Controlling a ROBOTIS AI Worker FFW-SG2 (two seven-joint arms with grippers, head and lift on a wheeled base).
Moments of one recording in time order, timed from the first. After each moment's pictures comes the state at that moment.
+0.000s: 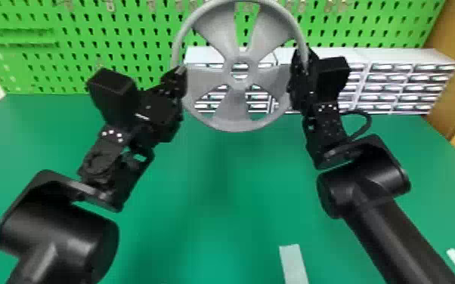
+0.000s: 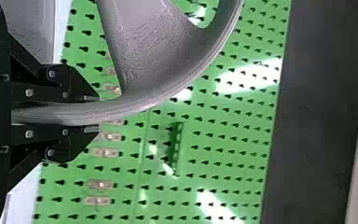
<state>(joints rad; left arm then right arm) -0.10 0.26 -0.25 -1.95 0.13 0.11 -0.06 -0.50 -0.12 0.35 -1.26 -0.04 -0.20 -0.28</state>
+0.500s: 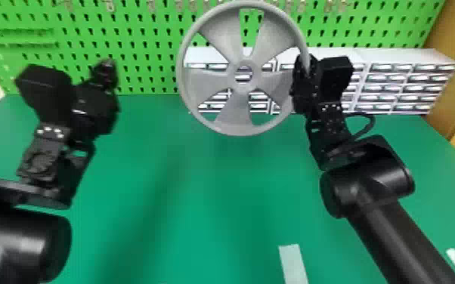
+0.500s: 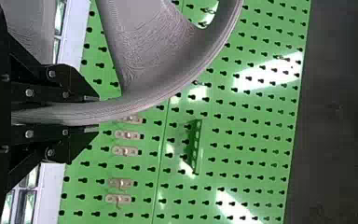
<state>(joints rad) -0.04 0.26 -0.03 -1.98 0.03 0.12 0.00 -0.49 -0.12 0.32 -1.28 -0.06 -0.13 -0.26</state>
